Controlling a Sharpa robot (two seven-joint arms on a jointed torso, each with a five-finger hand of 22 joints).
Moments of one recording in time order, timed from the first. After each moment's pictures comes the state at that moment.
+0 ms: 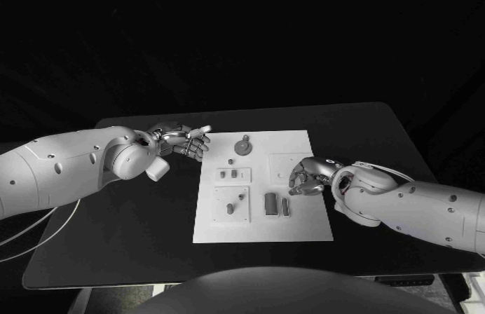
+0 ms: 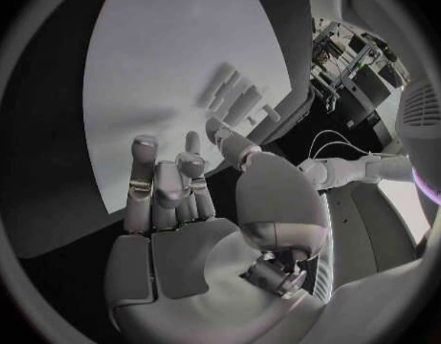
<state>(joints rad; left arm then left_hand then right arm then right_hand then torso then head) 1.22 -0.82 -0.22 1.26 -0.24 -0.01 0.02 1.18 0.00 -0.13 0.29 0.05 0.72 0.19 0.25 0.52 1.04 0.14 0.22 0.33 0.98 0.09 0.34 0.82 0.09 0.98 -0.01 0.22 0.92 1.07 -0.78 -0.25 1.44 -1.35 -0.30 -0.20 1.00 -0.15 0.63 -0.26 0.05 0.98 0.10 0.31 0.57 1.11 0.00 1.28 0.93 1.20 -0.11 1.55 0.82 0.25 1.13 -0.02 0.91 1.31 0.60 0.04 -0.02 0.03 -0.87</state>
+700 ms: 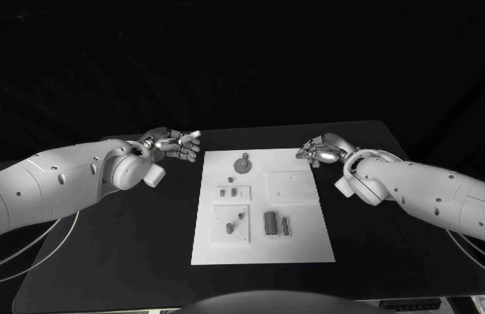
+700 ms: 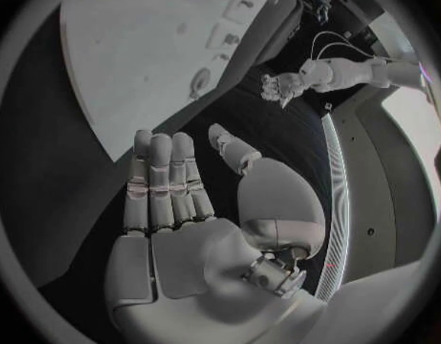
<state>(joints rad) 1.23 -0.78 -0.22 1.13 -0.18 -0.08 0.13 1.27 0.03 -0.14 0.29 0.05 0.75 0.18 0.27 0.52 0.97 0.14 0.17 0.29 0.92 0.12 0.27 0.79 0.09 0.92 0.02 0.16 0.90 1.12 -0.68 -0.16 1.09 -0.73 -0.34 0.14 0.91 -0.08 0.62 -0.27 0.05 0.90 0.15 0.29 0.57 0.94 0.05 0.88 0.65 0.97 -0.04 1.12 0.61 0.22 0.84 0.09 0.62 1.17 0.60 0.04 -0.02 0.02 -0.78</state>
